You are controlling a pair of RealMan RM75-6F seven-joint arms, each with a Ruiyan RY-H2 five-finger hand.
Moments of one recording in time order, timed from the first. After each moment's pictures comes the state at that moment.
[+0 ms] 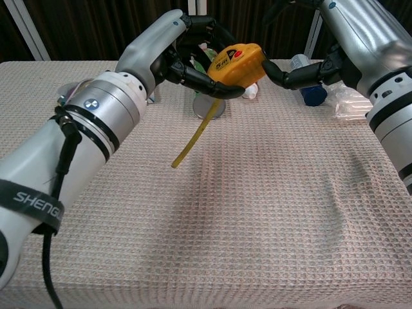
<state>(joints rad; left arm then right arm) -0.71 -2.02 -0.37 -1.47 1.27 1.23 0.01 0.40 -1.88 0.25 -1.64 -1.54 1.47 -0.46</state>
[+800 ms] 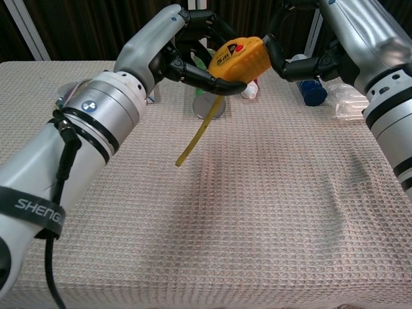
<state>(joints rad) -0.71 -2.02 -0.36 -1.46 1.31 1.26 -0.03 0.42 -1.89 0.26 -1.63 -1.52 1.49 -0.43</state>
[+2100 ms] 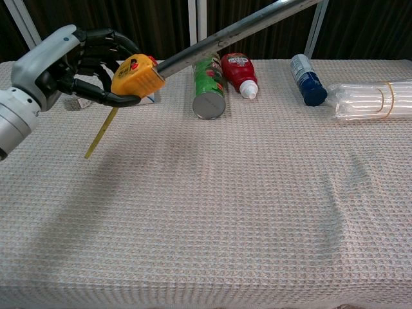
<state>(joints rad) -0.56 -1.78 -0.21 -1.25 1.45 1.30 -0.51 0.25 -1.58 0.31 -1.80 -1.56 1.71 -0.06</state>
